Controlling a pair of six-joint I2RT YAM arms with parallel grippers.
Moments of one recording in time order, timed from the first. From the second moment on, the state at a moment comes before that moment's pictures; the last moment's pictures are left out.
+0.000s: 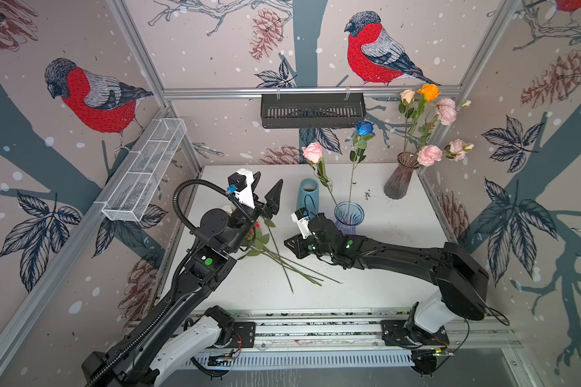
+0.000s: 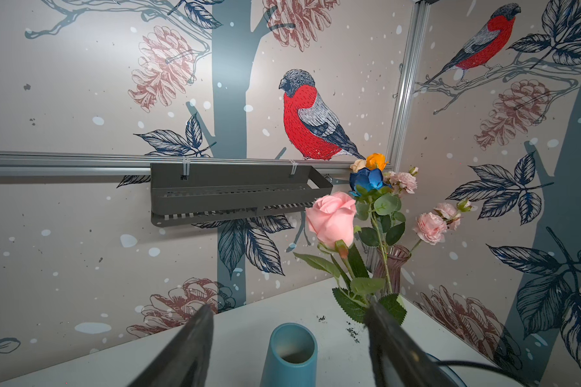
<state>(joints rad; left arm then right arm) -0.57 0.86 0.88 0.22 -0.05 -0.08 1.04 1.62 1.02 0.03 -0.15 0.55</state>
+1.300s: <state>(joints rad) -0.57 0.88 0.88 0.22 -0.05 -0.08 1.17 1.95 1.13 -0.11 -0.08 0.60</state>
